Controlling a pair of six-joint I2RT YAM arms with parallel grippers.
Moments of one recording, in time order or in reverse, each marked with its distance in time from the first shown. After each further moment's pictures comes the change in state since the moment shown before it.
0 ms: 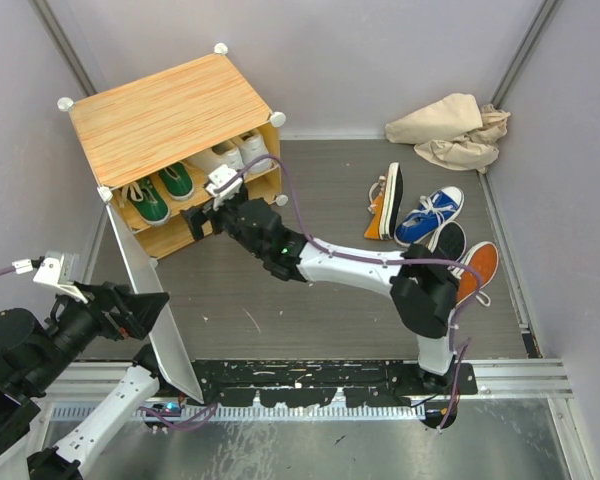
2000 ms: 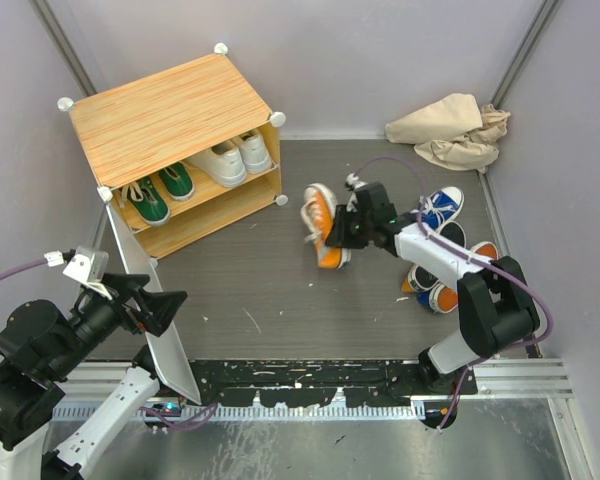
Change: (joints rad) left arm 0.000 -0.052 -0.179 0.177 0.108 0.111; right arm -0.697 -0.393 -0.515 -0.825 -0.394 0.438
